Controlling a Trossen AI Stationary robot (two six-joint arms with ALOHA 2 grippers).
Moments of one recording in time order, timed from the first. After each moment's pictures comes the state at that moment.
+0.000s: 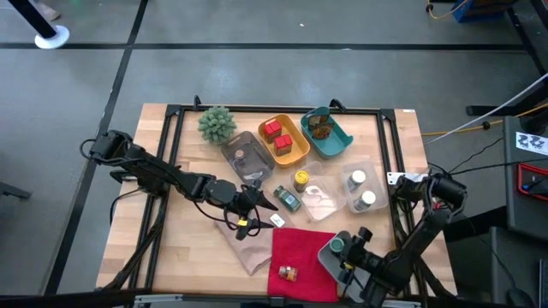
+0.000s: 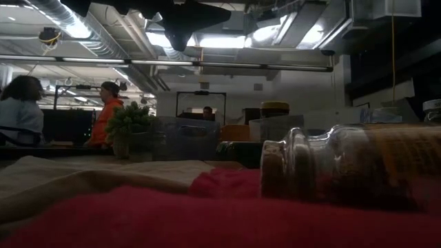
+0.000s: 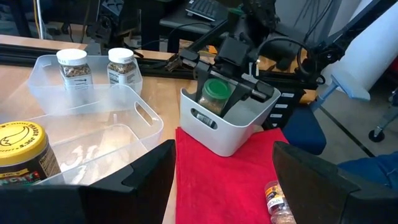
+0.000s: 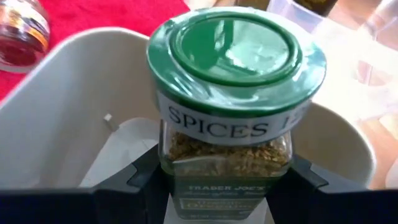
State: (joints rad) left arm -0.30 1.49 0.79 0.45 -0.07 -0.21; right arm 1.05 1.88 1.14 -0.87 0.79 1.54
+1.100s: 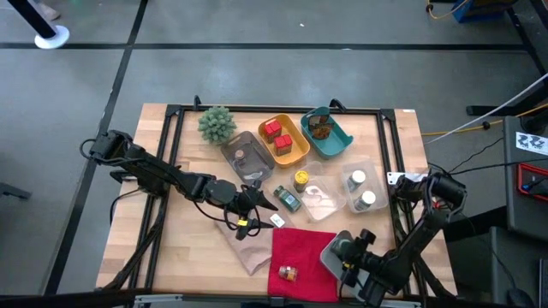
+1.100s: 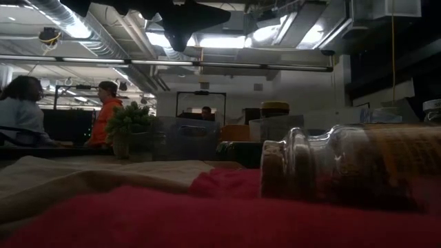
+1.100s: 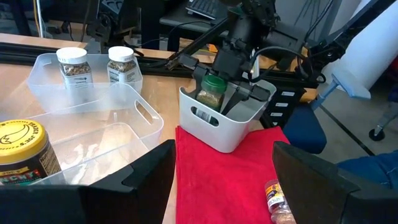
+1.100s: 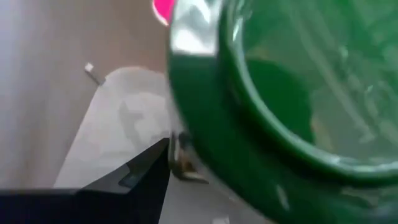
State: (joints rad) left arm -0.30 1.49 0.79 0.44 -0.07 -0.21; right arm 1.05 1.88 1.13 -0.86 0.57 1.54
